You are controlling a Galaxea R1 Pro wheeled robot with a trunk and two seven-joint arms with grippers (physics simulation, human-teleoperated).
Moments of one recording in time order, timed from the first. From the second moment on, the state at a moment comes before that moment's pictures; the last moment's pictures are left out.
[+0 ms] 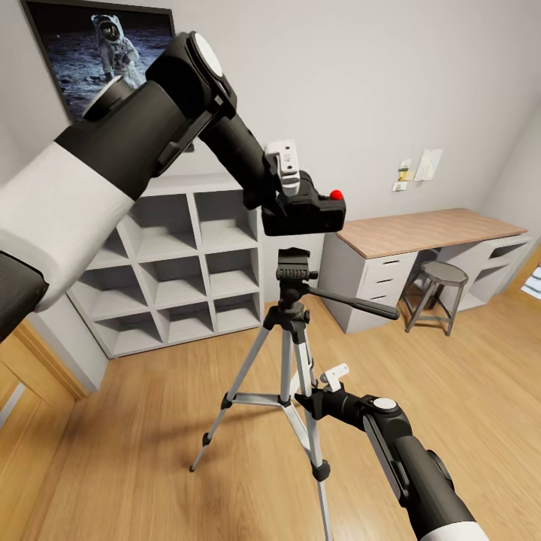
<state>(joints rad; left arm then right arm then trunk) -1.90 -0.01 -0.81 -0.92 -0.30 0.74 -1.51 -0.44 0.00 0.11 -1.24 0.08 0.54 0.55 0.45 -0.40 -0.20</state>
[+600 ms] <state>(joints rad) -1.90 -0.03 -0.81 -0.91 -0.30 0.70 -1.51 -0.44 0.00 0.11 -1.24 0.08 0.54 0.55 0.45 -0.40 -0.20</state>
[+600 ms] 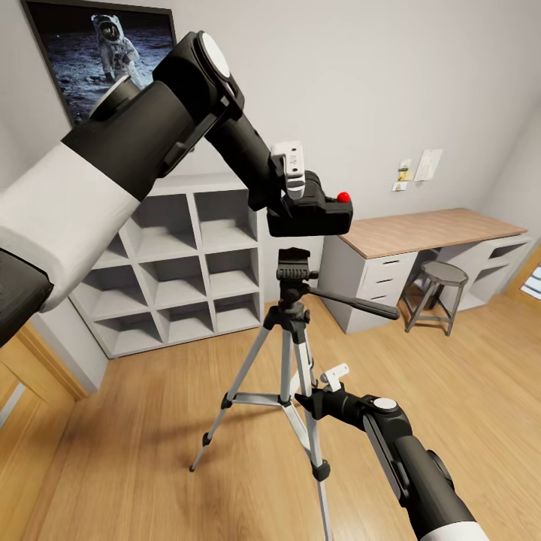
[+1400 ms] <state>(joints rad) -1.90 -0.03 -0.81 -0.91 -0.30 0.70 -1.51 -0.44 0.00 0.11 -1.24 0.08 0.54 0.55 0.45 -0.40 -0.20</state>
